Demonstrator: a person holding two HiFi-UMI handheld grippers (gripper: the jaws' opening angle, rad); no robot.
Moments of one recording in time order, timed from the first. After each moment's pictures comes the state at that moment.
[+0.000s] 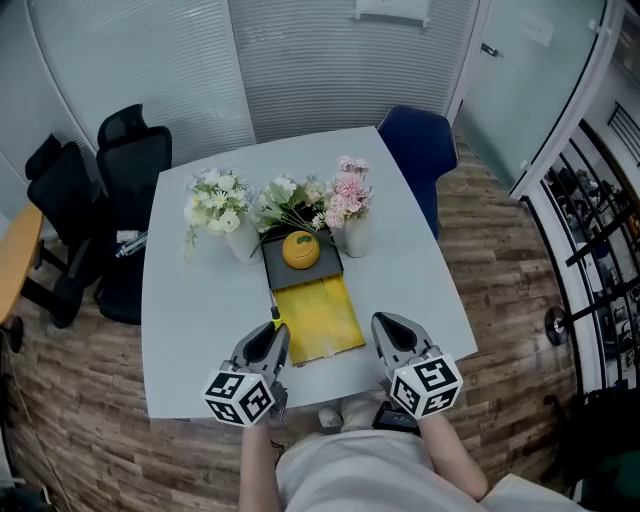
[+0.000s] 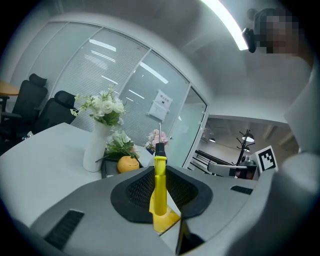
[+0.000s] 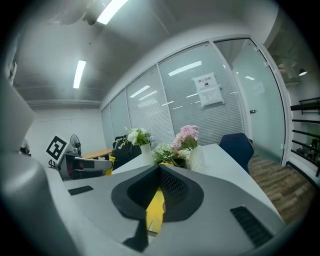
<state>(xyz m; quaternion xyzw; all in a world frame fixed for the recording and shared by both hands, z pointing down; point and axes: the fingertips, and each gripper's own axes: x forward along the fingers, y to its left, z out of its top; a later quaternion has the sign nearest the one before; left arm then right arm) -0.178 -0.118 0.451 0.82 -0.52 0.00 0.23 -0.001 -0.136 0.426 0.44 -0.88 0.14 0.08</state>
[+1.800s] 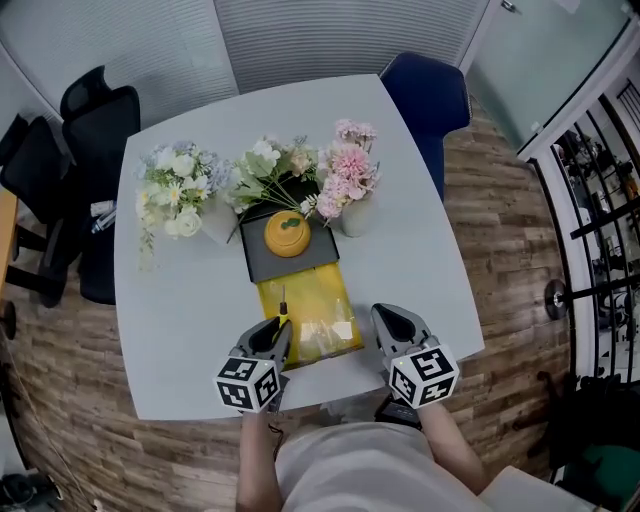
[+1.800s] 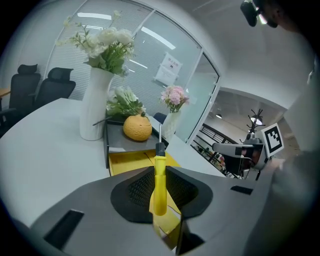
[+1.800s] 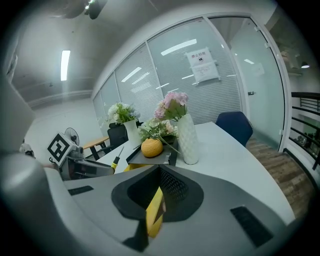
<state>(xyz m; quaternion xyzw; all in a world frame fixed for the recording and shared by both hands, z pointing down) -0.161 -0.174 0.584 0.79 -0.50 0.14 0.32 0.009 -0.203 0.528 0.43 -0.86 0.21 0.16</state>
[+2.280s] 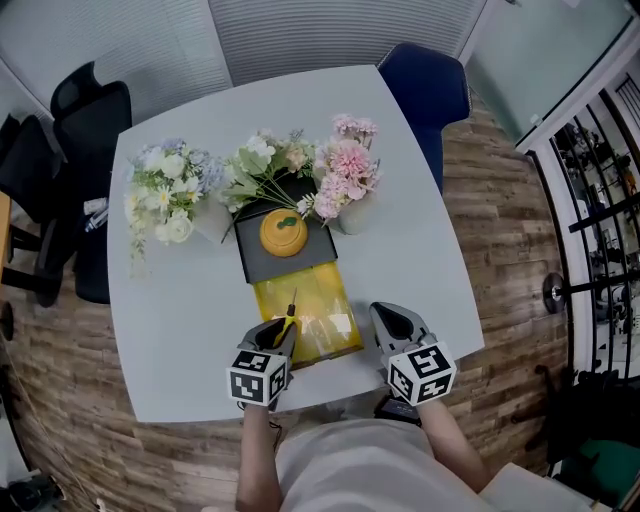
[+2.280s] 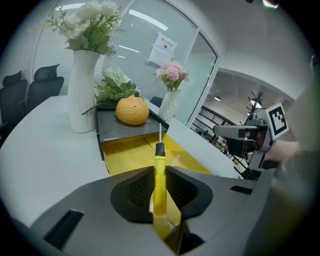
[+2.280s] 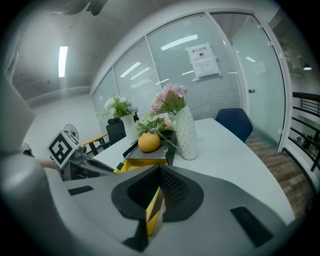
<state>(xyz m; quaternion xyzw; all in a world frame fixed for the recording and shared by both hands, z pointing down) -0.149 -0.176 0.624 0.79 -0.46 0.24 0.33 0.009 -0.212 0.547 0.43 -0.86 0.21 0.18</state>
